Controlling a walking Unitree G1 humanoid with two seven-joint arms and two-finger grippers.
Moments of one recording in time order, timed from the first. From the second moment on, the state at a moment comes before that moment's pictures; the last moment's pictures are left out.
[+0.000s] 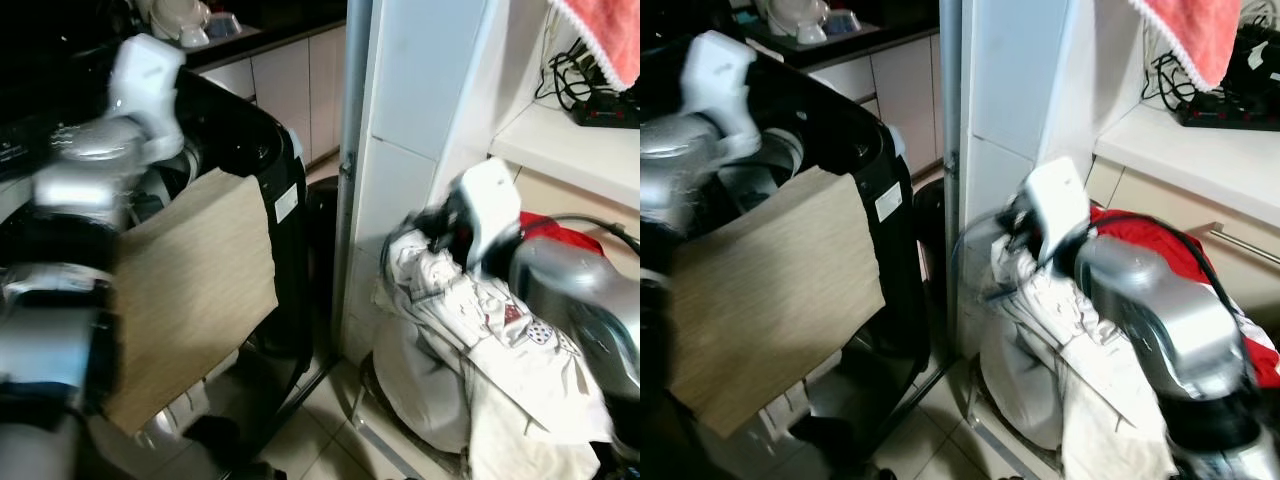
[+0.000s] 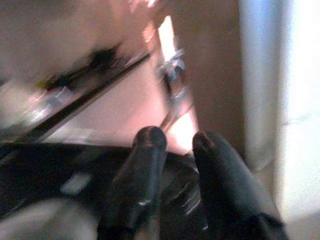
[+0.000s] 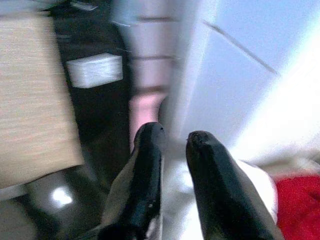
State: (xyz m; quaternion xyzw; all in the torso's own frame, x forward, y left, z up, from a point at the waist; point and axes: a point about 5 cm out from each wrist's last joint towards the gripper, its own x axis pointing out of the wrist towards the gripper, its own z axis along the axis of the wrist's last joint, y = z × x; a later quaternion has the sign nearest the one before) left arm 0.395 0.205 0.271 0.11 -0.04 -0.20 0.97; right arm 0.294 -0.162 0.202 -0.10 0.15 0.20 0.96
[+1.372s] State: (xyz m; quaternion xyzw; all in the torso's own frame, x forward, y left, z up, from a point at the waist) left arm 0.293 0.108 0.218 0.05 -0.01 -0.45 0.89; right arm 0.354 -0.291 0.112 -0.07 0.26 -0.09 0.96
